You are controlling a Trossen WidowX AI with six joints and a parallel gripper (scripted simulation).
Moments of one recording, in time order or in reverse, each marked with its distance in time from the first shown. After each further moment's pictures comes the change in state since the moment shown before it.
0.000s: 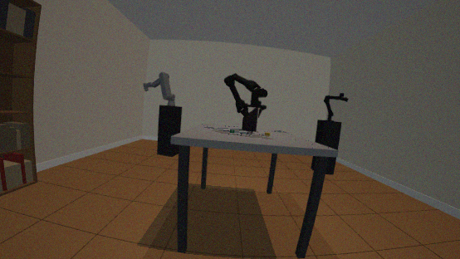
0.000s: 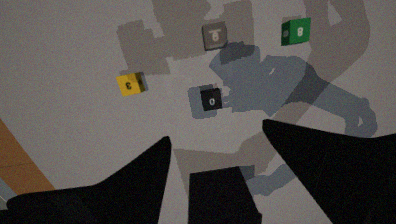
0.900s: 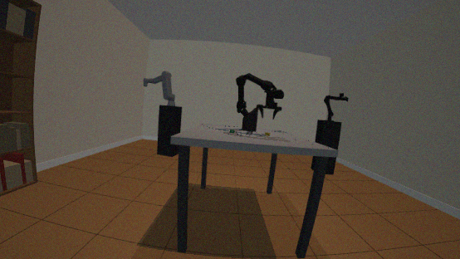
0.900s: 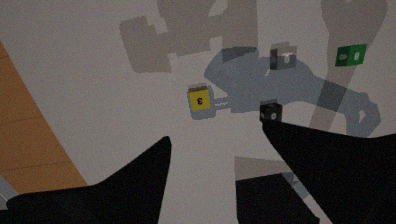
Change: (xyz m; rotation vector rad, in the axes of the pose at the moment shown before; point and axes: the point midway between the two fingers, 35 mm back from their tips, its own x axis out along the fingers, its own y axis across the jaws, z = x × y) arm -0.001 0.109 0.045 -0.006 -0.007 -0.001
